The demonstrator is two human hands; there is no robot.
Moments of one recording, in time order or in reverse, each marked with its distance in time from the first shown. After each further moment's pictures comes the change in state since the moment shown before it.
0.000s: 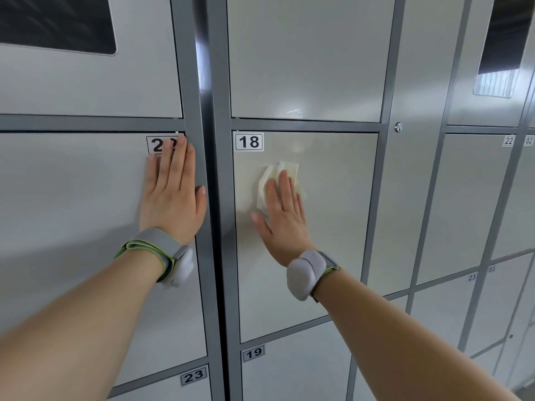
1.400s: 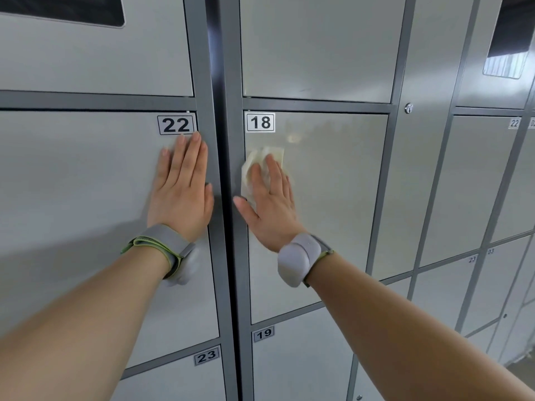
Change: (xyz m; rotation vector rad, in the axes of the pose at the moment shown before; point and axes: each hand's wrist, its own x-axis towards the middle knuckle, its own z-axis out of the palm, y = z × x) left_hand -0.022 -0.006 0.000 -0.044 -0.027 0.089; right_hand -0.001 -0.045 0.005 -0.044 -0.027 -0.014
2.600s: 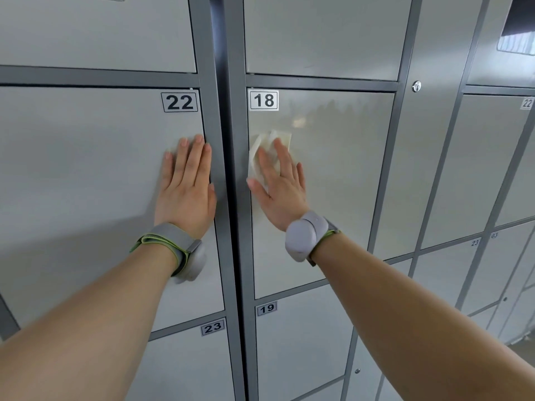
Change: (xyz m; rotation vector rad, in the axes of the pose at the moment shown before) left_hand -0.032 0.008 0.000 -0.034 -0.049 -0.041; right_hand -0.007 0.012 0.004 0.054 -0.007 0.053
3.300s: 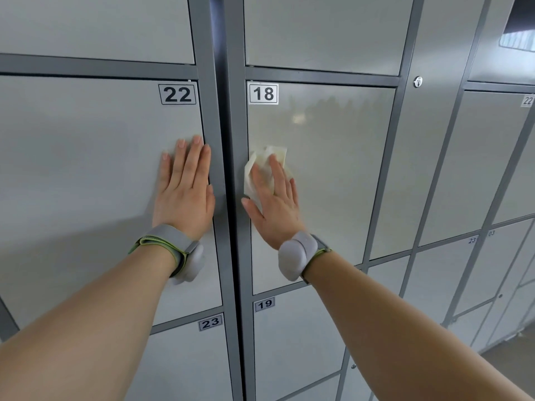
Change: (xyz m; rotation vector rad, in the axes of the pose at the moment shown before) left_hand -0.010 0.002 0.007 -0.007 0.023 -0.005; right_hand -0.026 0.003 0.024 -0.001 -0.022 -0.030
